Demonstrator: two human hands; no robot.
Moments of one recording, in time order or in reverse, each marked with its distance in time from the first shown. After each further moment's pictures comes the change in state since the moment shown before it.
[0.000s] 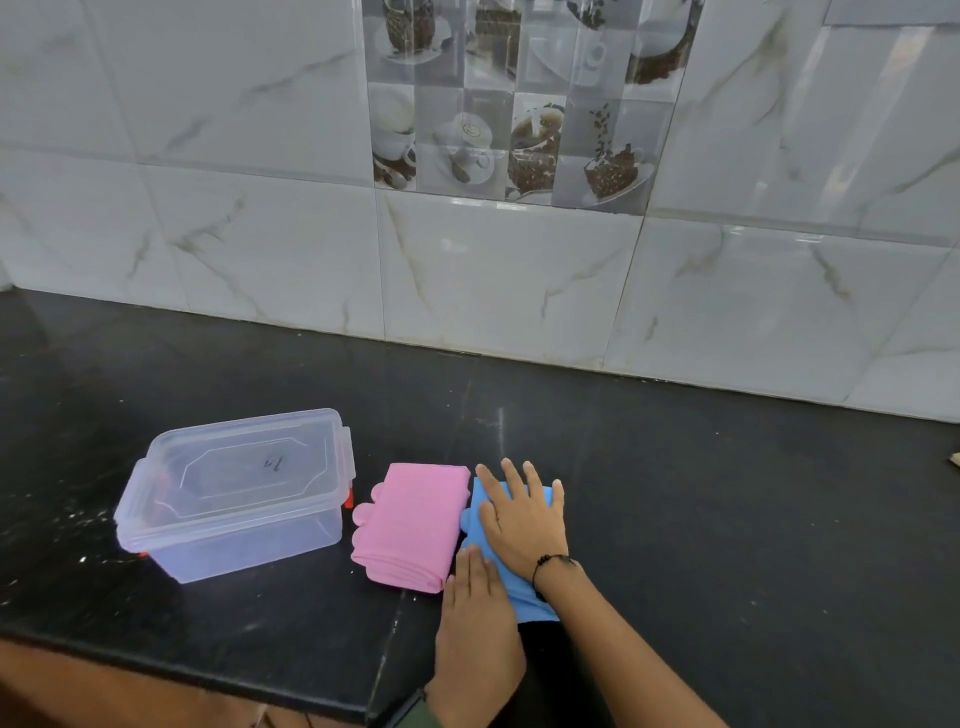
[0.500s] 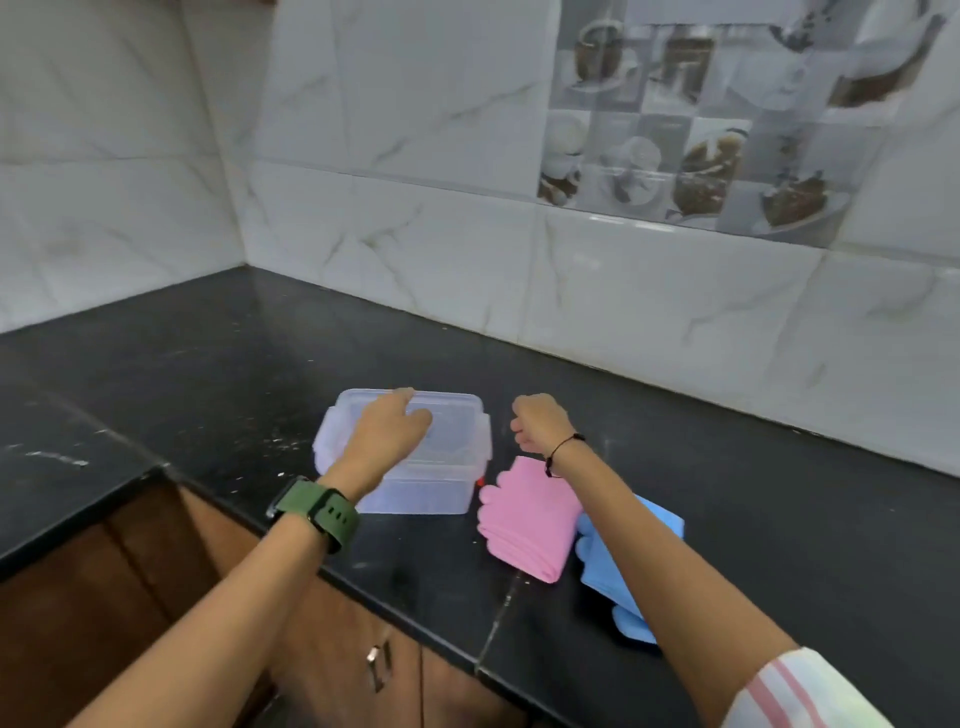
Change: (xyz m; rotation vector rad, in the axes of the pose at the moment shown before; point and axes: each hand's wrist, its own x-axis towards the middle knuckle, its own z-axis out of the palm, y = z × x) left_hand -0.030 -0.161 -0.178 -0.725 0.494 -0.355; right_hand 0.070 -0.139 -0.088 0.804 -0.226 0.053
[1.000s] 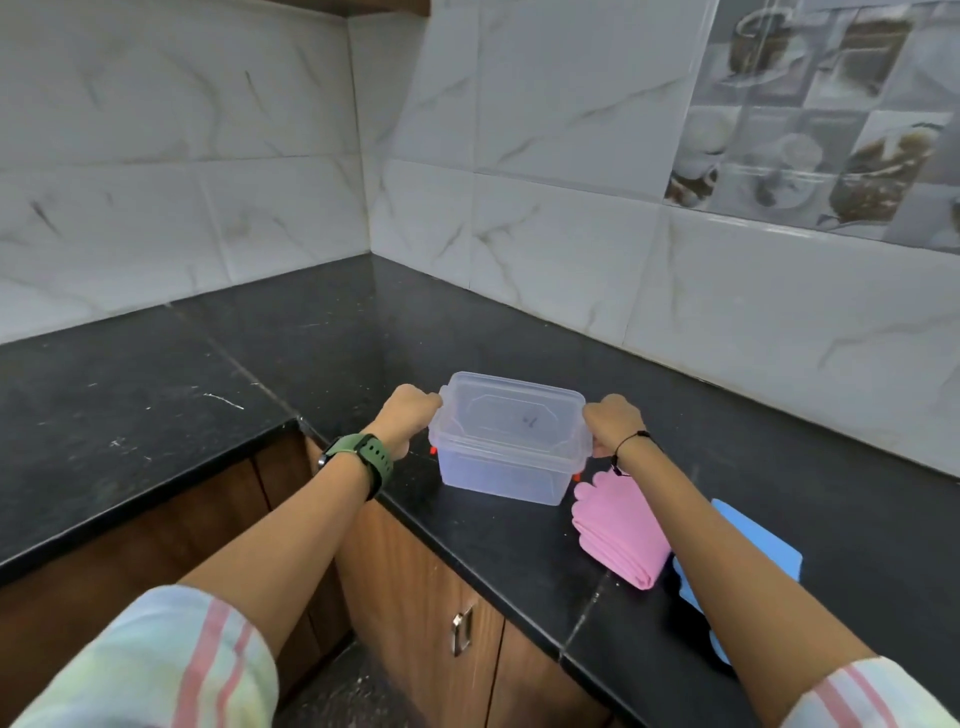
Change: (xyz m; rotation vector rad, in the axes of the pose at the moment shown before) left_hand 0.027 -0.076 -0.053 -0.306 0.084 -0.347; right_hand 0.005 -0.017 0.038 -0.136 0.060 0.011
